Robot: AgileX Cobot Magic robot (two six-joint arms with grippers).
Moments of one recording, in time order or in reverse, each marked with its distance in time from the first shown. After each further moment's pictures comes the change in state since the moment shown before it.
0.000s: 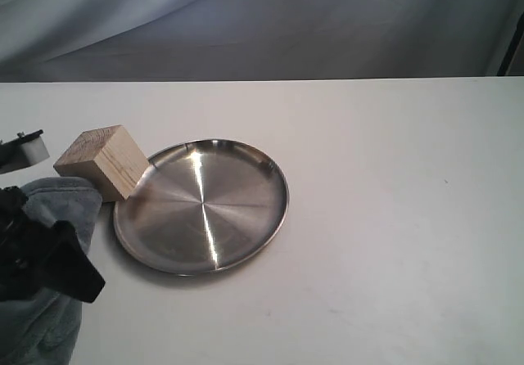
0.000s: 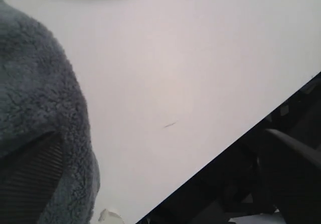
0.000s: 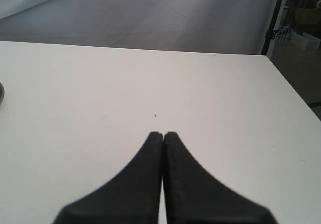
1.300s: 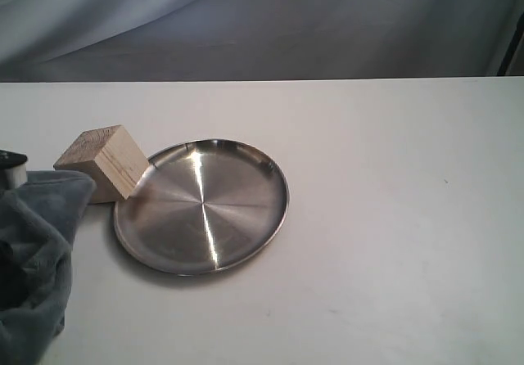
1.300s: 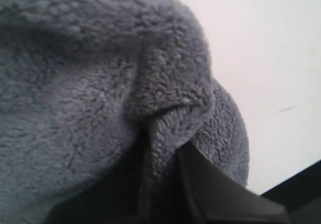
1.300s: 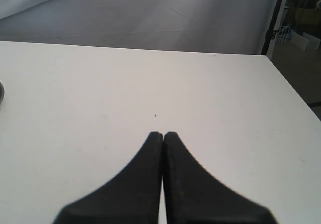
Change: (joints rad) left arm 0.020 -0.003 0.039 0.295 -0.140 -0.015; right arm 0.000 0.000 0.000 0.000 0.000 0.000
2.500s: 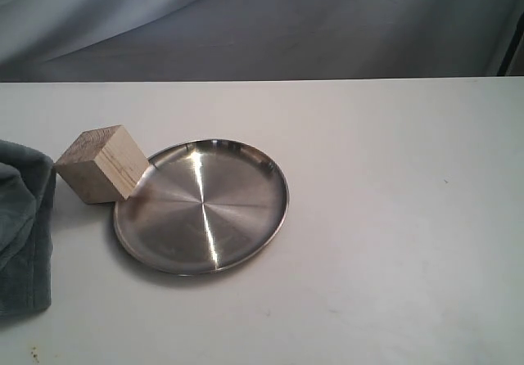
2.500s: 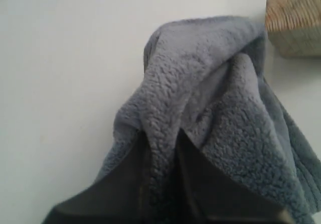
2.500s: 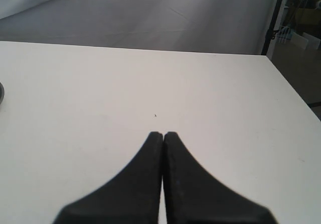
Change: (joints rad) left arm 0.065 -0.228 -0.111 0.538 -0.304 -0.476; right arm 0.000 0.000 0.000 0.000 0.000 0.000
